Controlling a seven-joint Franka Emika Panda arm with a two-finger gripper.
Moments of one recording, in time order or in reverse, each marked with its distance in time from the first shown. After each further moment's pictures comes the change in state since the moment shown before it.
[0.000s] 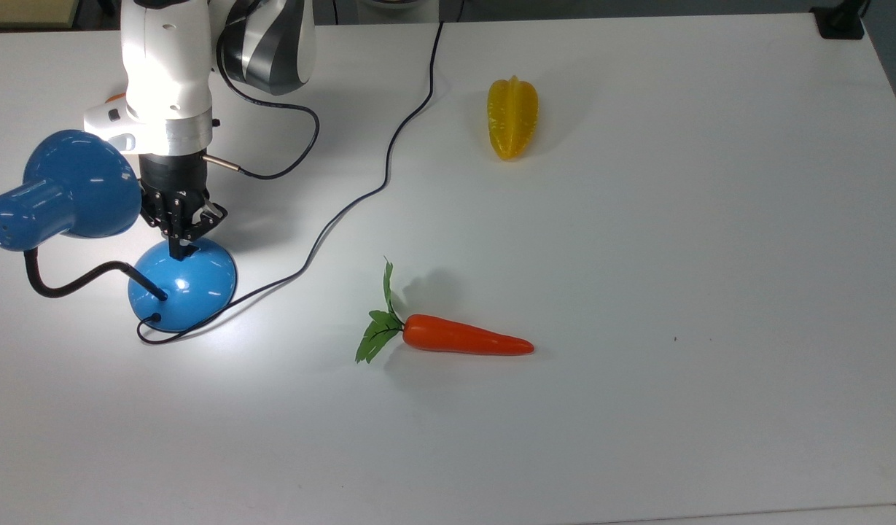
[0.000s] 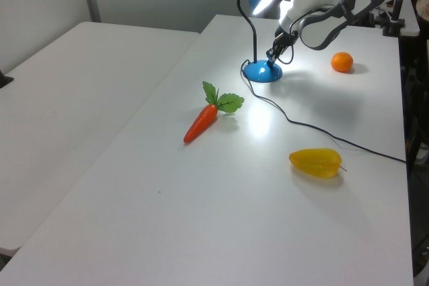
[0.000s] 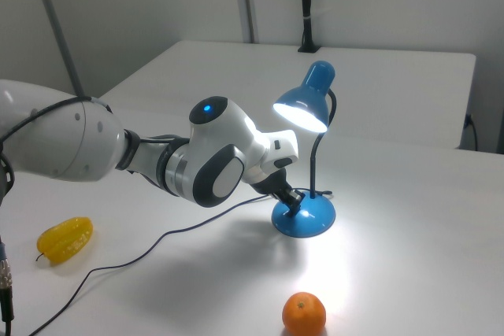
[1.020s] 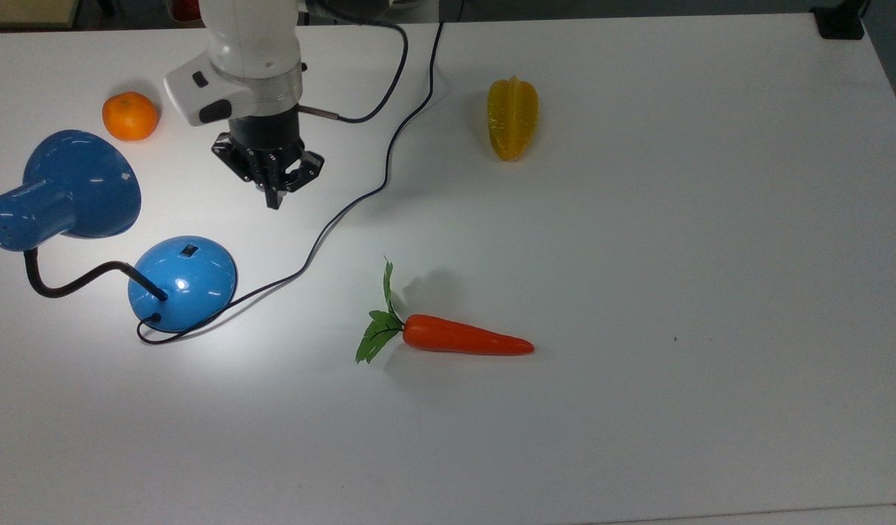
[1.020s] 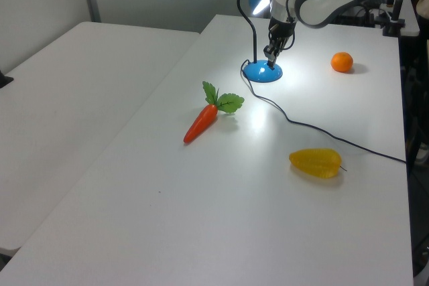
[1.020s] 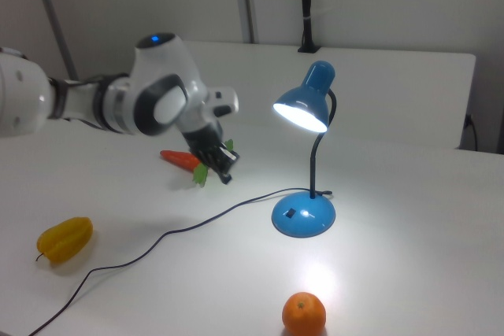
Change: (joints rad) arm 0.181 -0.192 0.015 0.032 -0.002 -0.480 0.045
